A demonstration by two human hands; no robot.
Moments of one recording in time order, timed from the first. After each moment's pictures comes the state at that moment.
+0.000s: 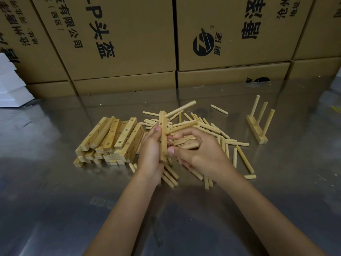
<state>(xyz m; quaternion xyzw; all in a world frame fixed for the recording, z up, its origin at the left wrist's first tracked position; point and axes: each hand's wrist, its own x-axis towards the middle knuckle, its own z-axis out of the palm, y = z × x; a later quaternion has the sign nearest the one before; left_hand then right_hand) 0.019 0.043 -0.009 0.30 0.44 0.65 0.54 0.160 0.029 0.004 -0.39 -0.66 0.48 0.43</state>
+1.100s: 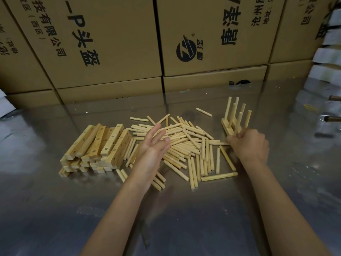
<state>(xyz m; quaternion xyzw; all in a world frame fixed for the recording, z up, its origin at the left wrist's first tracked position) 0.033 0.037 -0.011 0.44 0.44 0.57 0.53 0.282 0.089 -0.027 -0.79 -0.48 0.09 0.37</state>
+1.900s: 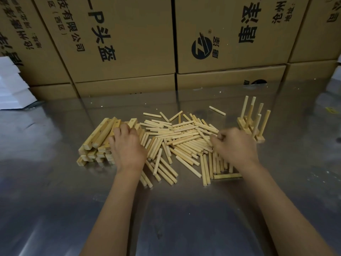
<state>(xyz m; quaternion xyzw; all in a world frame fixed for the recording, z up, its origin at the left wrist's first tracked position) -0.031 0.043 -0.012 0.55 0.79 0.20 -0.16 0.223 0.073 -0.019 -0.66 -0.68 0.04 0.31</state>
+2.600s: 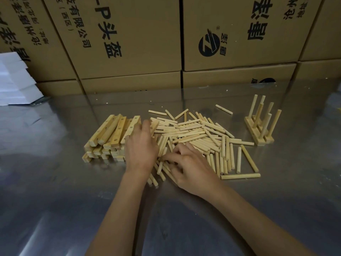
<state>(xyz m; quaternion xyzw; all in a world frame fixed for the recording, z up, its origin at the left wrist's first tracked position) -0.020 0.039 -0.010 0.60 0.73 0.32 -0.09 0.135 0.030 -0.047 -0.39 -0.87 0.10 0.28</state>
